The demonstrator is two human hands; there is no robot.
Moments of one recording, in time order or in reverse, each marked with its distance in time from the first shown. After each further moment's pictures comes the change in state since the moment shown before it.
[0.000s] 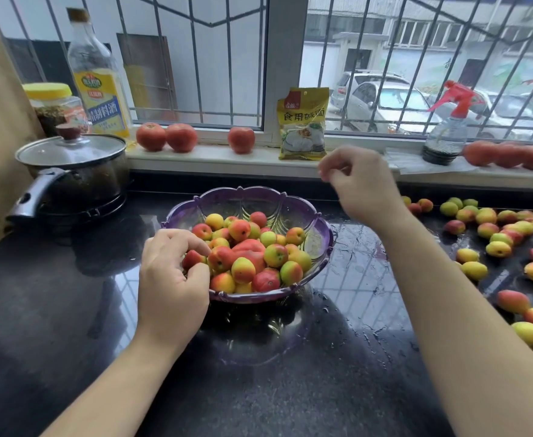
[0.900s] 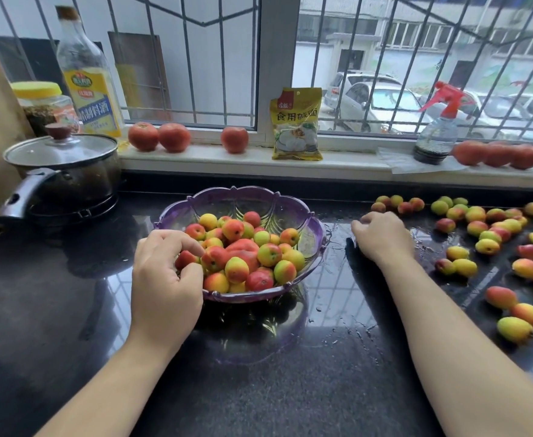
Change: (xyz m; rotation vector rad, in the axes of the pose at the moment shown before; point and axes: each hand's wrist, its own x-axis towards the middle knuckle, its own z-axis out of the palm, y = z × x) left_hand -0.001 0.002 0.000 0.001 -0.013 -0.009; right_hand -0.033 0.125 0.018 -0.503 -0.055 0.586
